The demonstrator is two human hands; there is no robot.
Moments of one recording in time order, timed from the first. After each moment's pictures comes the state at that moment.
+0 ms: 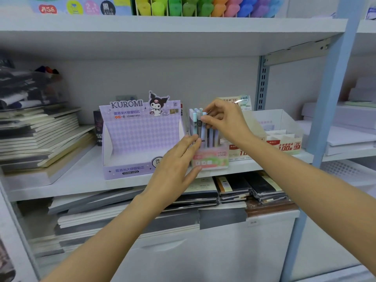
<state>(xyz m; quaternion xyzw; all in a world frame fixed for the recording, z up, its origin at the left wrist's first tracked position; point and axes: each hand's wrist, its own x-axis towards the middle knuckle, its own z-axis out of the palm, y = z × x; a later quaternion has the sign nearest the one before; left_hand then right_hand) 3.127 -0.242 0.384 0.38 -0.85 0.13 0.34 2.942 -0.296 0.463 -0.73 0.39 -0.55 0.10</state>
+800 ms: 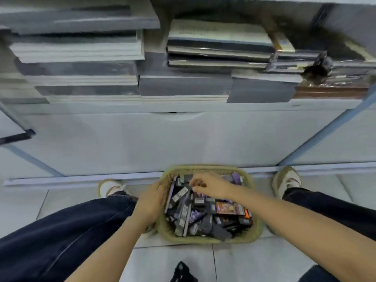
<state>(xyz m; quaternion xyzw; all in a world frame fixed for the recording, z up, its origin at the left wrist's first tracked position) 3.225 -0.130 -0.030 0.63 -0.74 -0.24 0.01 3.001 -0.196 0.013 -0.80 0.47 0.03 0.37</state>
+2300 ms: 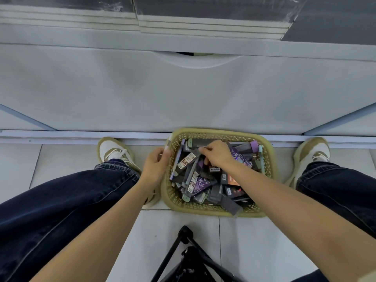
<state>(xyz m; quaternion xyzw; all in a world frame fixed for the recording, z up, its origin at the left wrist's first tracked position) 3.218 -0.139 -0.062 0.69 -0.36 -0.54 0.32 3.024 -0.215 -0.081 -0.62 0.66 0.00 0.43</state>
